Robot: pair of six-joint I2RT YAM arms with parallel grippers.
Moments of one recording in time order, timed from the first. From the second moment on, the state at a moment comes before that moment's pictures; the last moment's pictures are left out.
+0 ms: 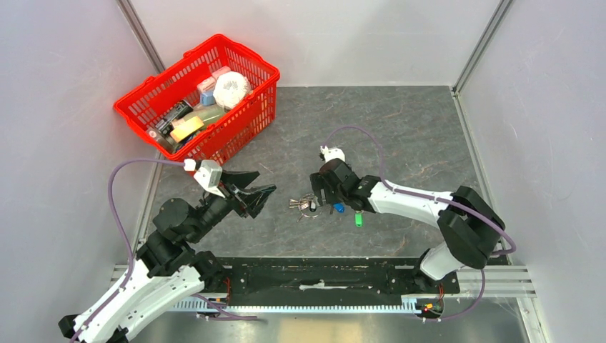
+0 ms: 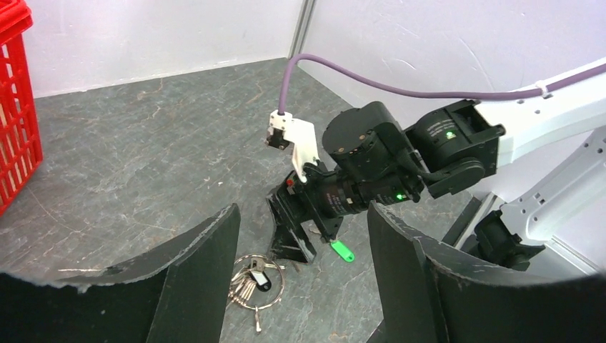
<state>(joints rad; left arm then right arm) -0.79 0.39 0.67 -0.16 -0.01 -0.28 0.87 1.55 0.90 -0.22 0.27 0.47</state>
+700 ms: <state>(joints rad) -0.79 0.41 0.68 -0.19 -0.14 -0.30 0.87 1.15 1.13 -0.53 0.34 0.39</state>
